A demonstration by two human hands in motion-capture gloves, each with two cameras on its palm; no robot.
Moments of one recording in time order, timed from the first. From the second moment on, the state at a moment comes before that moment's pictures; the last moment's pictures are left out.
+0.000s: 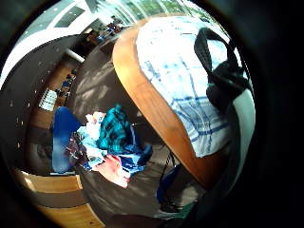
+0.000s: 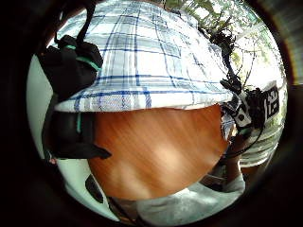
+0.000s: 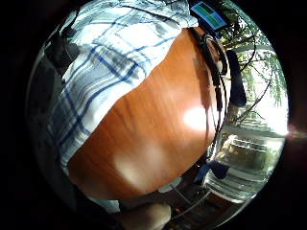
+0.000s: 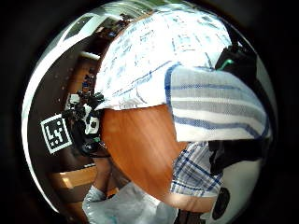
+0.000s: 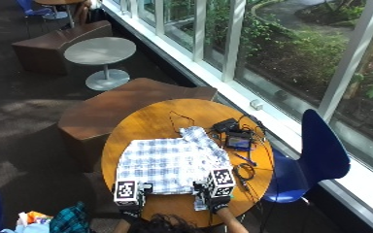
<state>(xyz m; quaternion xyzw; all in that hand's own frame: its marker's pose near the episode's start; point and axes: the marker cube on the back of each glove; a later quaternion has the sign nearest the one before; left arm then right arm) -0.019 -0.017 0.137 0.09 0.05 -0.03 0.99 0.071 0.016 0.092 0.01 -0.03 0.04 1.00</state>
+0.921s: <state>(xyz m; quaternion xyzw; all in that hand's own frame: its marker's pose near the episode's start) -0.061 -0.124 0.095 -0.16 0.04 0.04 0.98 0.087 -0.181 0.049 -0.13 -0.09 -0.03 0.99</state>
